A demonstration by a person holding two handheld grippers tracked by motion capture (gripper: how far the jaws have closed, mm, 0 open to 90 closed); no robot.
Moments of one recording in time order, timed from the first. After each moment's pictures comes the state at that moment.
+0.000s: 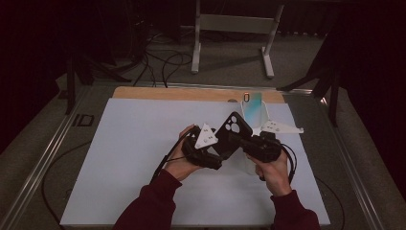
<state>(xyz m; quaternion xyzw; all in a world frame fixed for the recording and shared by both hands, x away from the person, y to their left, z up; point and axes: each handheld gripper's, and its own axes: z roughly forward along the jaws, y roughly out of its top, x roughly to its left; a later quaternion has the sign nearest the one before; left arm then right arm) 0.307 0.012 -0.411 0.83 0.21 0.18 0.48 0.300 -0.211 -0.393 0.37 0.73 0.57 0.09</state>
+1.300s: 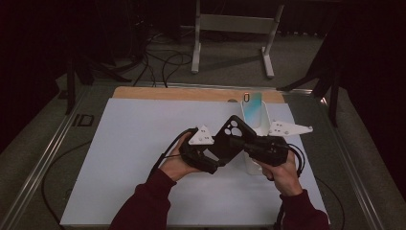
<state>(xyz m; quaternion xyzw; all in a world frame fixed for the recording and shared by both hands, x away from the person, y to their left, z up) 0.309 0.021 -0.415 0.85 0.17 0.08 0.49 0.286 -0.218 -0.369 0.26 0.76 0.59 0.06</state>
